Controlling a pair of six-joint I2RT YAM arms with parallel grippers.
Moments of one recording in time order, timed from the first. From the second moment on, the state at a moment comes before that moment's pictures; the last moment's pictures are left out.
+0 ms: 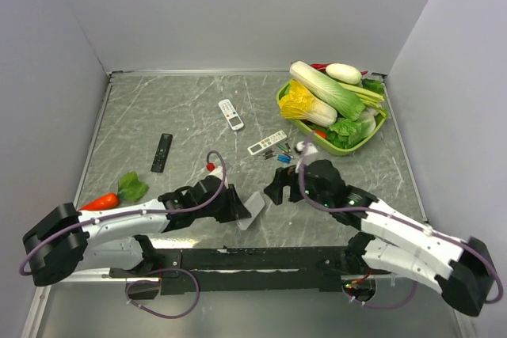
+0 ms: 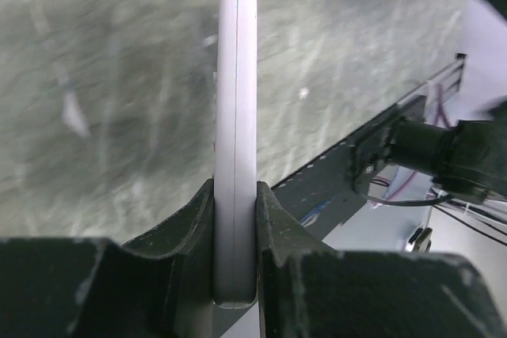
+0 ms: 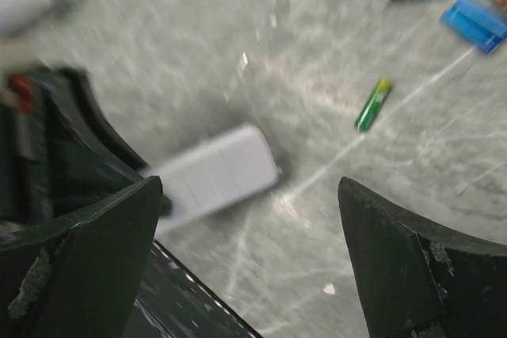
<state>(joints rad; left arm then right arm) -1.01 1.14 0.48 0.00 0.05 -1.10 0.81 0.83 0.52 -0.17 0.03 0.53</state>
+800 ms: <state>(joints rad) -0.96 0.81 0.21 0.32 0.19 -1.16 0.70 0.91 0.32 0.16 -0.34 0.54</state>
